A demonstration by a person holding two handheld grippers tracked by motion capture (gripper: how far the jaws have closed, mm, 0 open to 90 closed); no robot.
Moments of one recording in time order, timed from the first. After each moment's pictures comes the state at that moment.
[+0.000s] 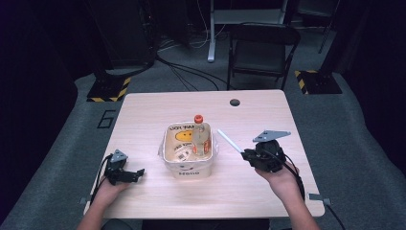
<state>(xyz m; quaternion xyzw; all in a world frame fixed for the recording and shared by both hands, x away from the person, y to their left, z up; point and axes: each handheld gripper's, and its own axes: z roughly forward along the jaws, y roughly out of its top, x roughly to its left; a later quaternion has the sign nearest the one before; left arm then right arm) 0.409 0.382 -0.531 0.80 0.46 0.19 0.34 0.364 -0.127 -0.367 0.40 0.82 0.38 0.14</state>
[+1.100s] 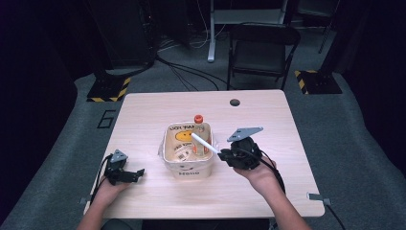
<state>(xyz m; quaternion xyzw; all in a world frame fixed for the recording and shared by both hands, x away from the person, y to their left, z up) 0.409 0.382 -0.531 0.80 0.46 0.19 0.34 0.373 -0.068 -0.359 0.33 0.85 0.39 0.11</state>
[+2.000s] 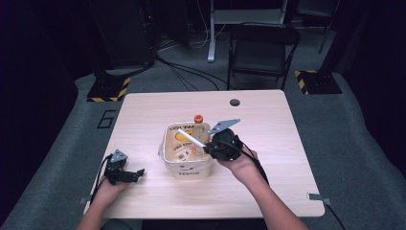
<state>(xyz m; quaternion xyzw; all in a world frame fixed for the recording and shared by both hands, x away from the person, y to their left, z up) 0.409 0.382 -0.531 0.80 0.46 0.19 0.34 0.401 -0.024 -0.361 0.31 0.86 0.38 0.11</state>
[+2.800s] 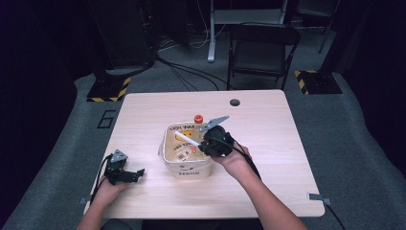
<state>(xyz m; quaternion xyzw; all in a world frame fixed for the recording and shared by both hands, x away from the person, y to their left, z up) 0.410 0.382 -0.531 0.80 0.46 0.19 0.34 0.422 -0.003 -0.375 0.32 0.87 0.35 0.10</state>
